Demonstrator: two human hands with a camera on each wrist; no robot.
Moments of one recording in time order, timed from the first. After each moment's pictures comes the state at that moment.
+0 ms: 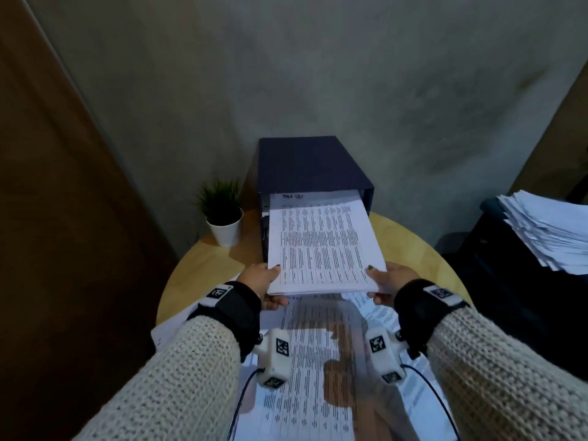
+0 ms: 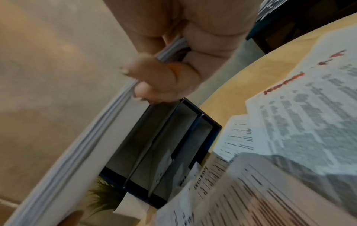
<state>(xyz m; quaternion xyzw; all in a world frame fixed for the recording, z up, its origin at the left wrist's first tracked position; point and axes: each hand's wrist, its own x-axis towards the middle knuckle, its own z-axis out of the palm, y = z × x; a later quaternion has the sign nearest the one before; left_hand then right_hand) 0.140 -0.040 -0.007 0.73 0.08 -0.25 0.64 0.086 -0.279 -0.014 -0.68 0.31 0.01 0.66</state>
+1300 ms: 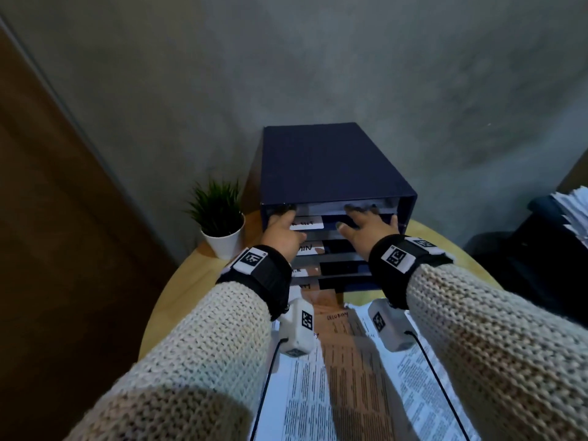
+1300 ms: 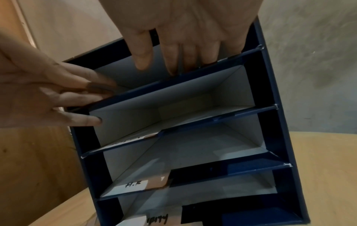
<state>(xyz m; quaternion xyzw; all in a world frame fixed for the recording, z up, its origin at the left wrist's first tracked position) 0.288 -0.092 -0.002 0.84 -0.05 -0.09 0.53 0.256 -0.258 0.007 -0.97 0.13 0.04 0.20</state>
